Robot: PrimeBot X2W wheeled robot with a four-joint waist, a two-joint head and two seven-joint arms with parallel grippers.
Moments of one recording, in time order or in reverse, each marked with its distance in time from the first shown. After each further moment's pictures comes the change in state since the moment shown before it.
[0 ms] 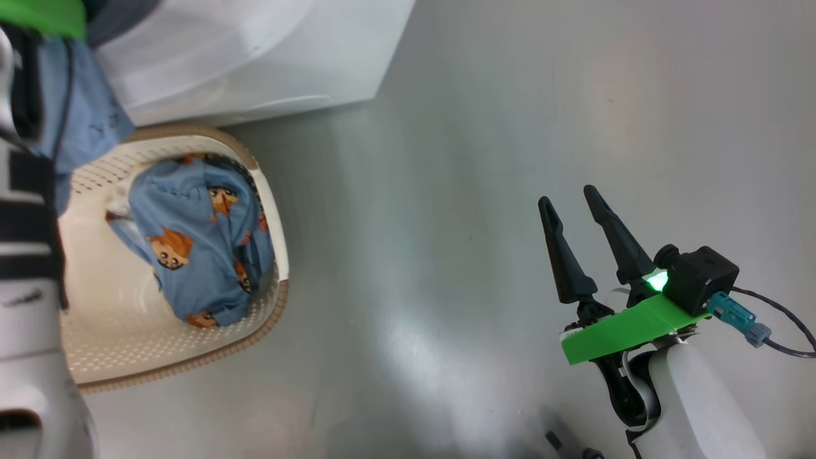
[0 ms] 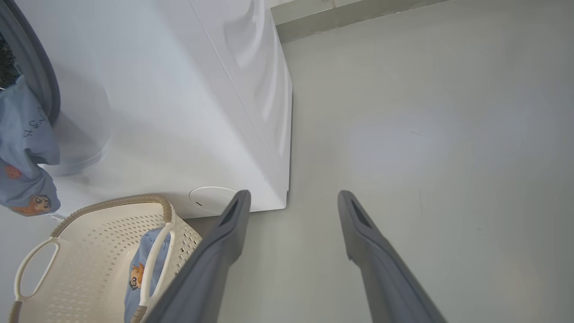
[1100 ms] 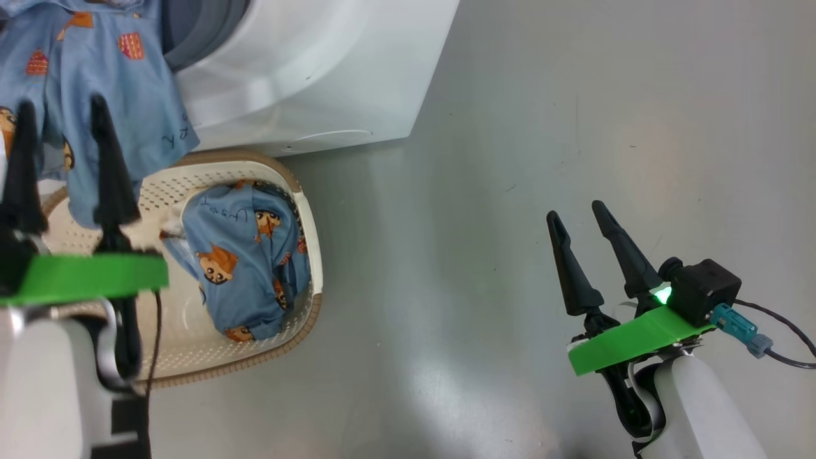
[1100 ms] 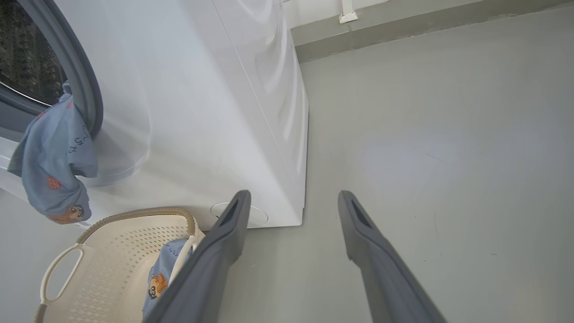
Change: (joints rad) left arm 0.665 -0.134 0.142 -0.474 -0.061 -0.018 0.000; right arm 0.032 -0.003 -0.024 0.012 -0.021 0.000 0.000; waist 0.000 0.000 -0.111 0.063
